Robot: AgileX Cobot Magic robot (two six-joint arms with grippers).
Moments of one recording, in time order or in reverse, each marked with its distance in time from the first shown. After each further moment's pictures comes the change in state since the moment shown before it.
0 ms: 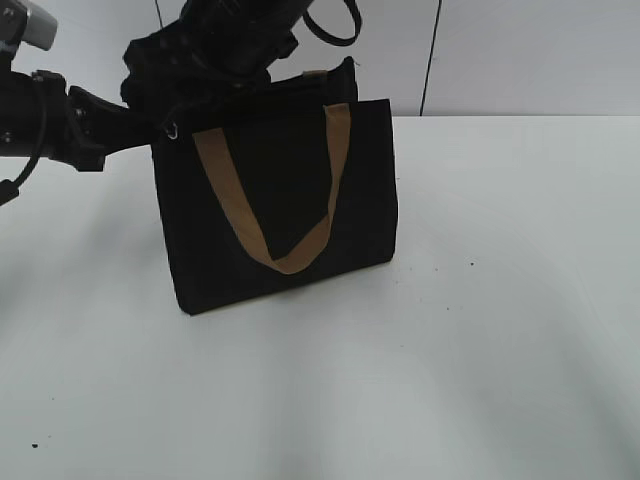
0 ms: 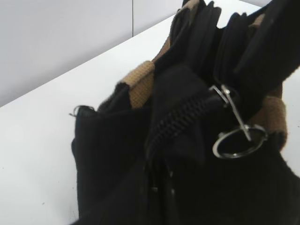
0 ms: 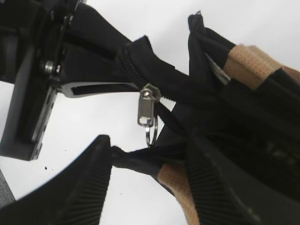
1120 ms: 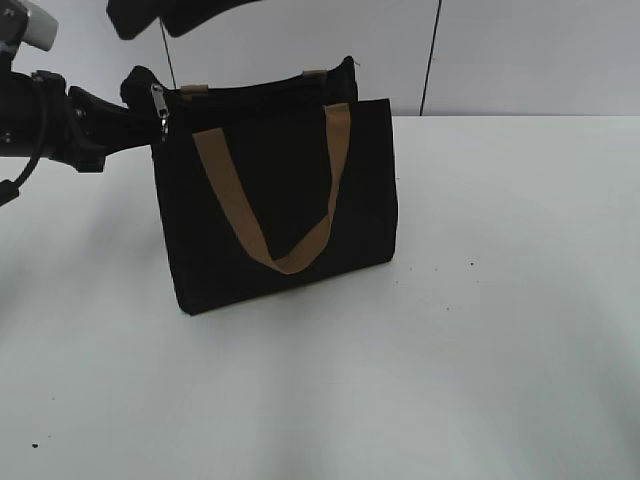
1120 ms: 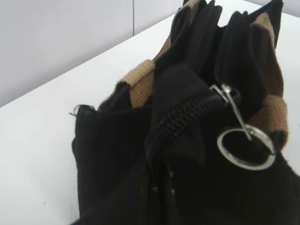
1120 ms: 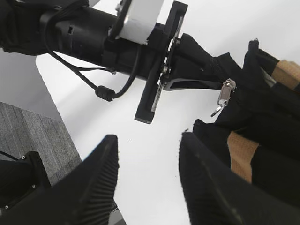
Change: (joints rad) left arm 0.000 0.001 0.000 0.000 -0.004 0.003; right arm 0.000 -0.192 0.004 0.129 0.125 -0.004
